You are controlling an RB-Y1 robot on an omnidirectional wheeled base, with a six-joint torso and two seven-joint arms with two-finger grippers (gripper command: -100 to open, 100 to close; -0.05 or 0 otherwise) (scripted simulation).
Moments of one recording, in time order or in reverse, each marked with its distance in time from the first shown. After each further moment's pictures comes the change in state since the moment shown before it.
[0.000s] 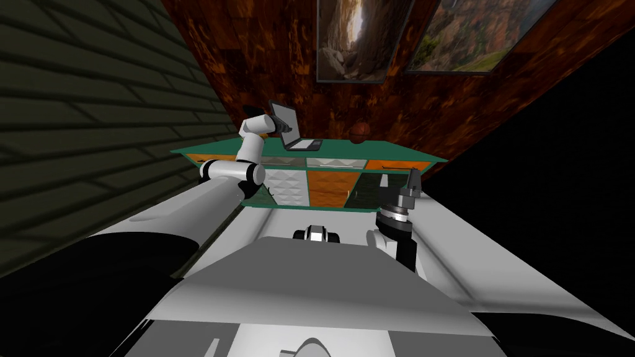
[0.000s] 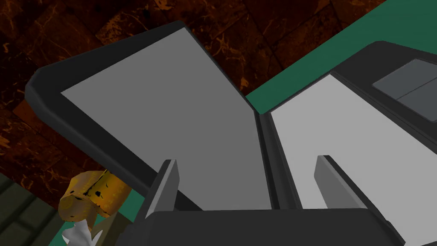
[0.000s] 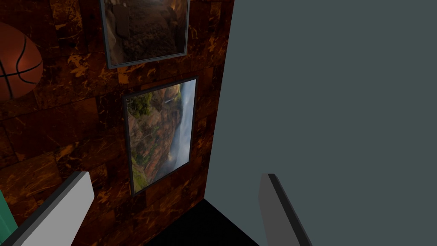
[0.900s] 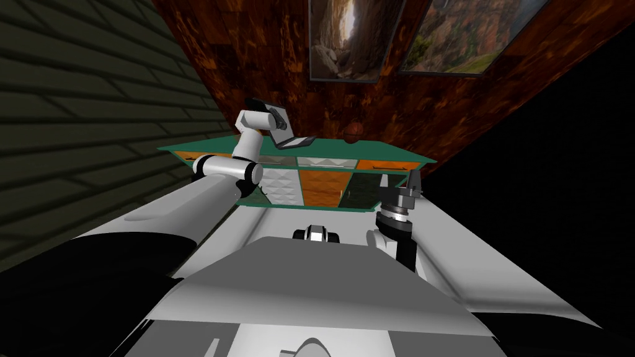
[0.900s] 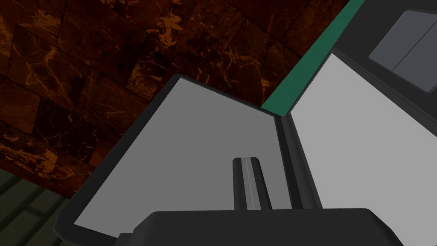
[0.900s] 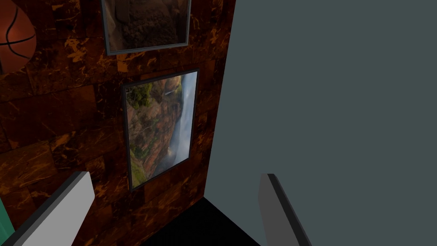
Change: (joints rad) left arm -0.028 0.041 -0.123 -0.023 -0.138 -0.016 -0.132; right arm 0.000 0.000 0.000 0.000 0.000 0.000 0.000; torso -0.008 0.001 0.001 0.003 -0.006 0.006
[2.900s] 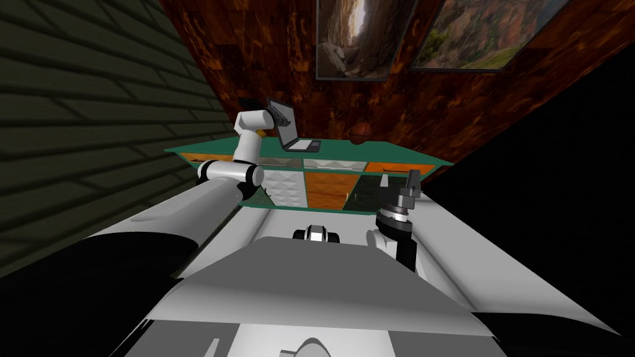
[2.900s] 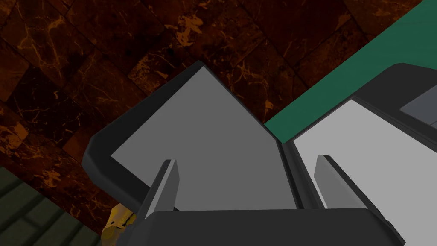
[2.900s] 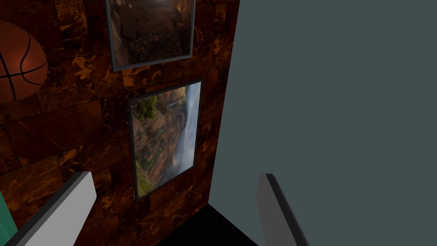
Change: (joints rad) left arm 0.049 -0.018 0.074 -0.104 0.101 -0.009 0.106; right arm 0.000 0.000 0.000 0.000 0.000 0.000 0.000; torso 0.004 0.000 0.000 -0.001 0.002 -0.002
